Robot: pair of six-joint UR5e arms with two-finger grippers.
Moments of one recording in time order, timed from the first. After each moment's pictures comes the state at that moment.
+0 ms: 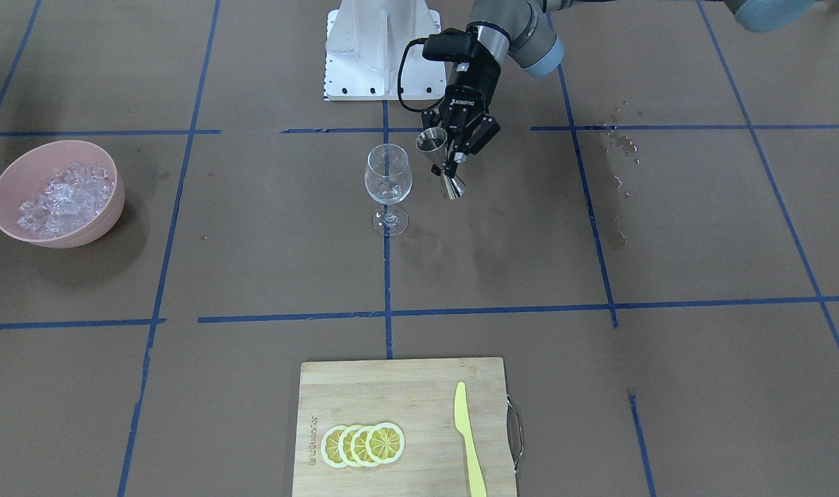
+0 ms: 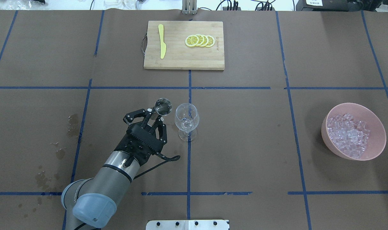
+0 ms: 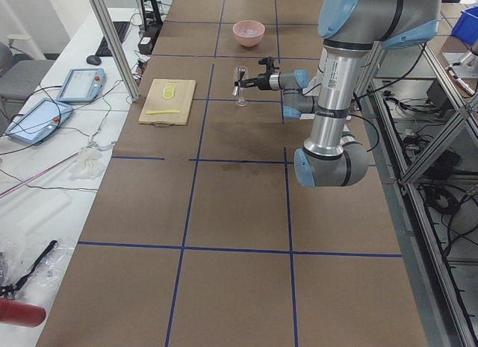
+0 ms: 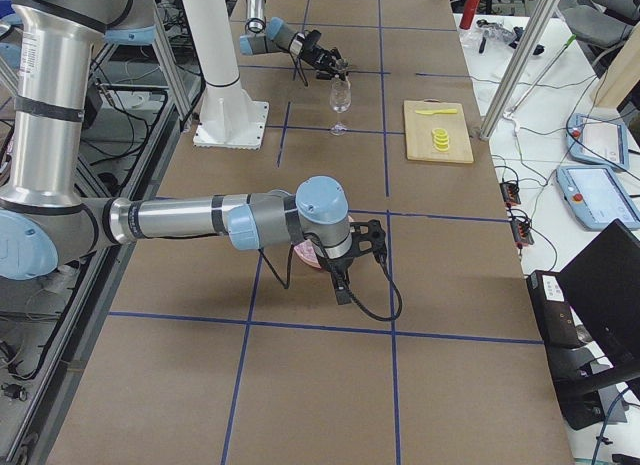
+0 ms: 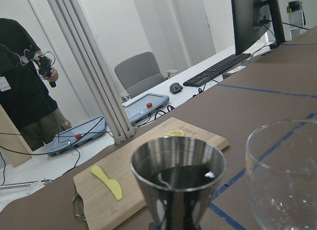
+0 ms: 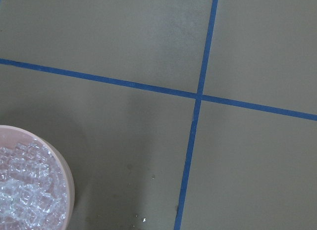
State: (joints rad) left arm -0.15 -1.98 -1.76 -2.54 -0.65 -0.22; right arm 1.57 -1.78 1.89 -1.44 2.35 0.00
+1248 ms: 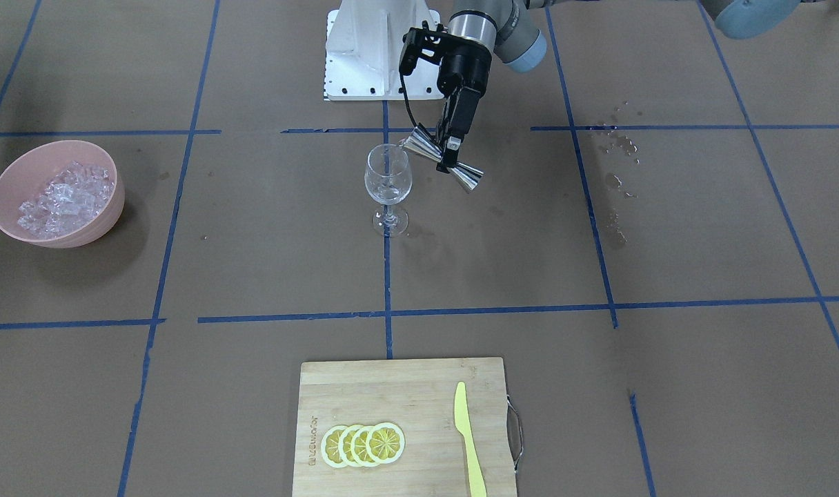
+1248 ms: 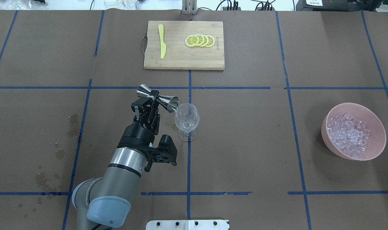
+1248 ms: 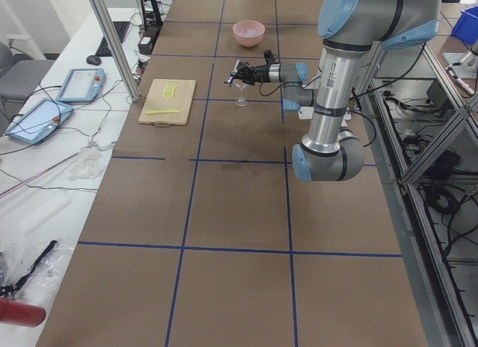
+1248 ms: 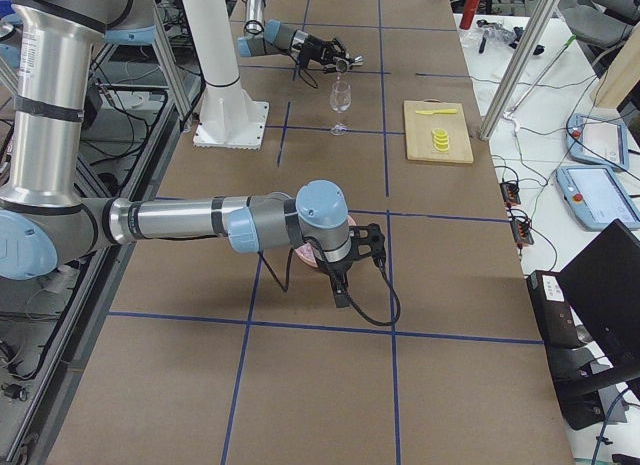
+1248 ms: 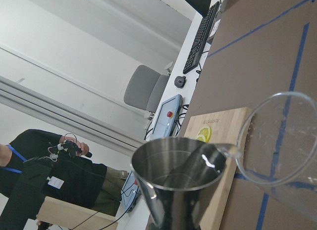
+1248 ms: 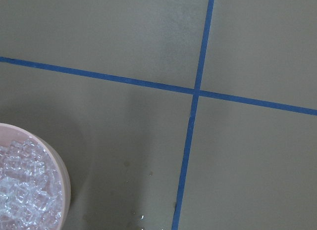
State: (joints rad) left arm -0.15 -2.04 -1.74 -2.52 -0.45 0.64; right arm 1.57 -1.78 1.88 -1.44 2.35 0.00
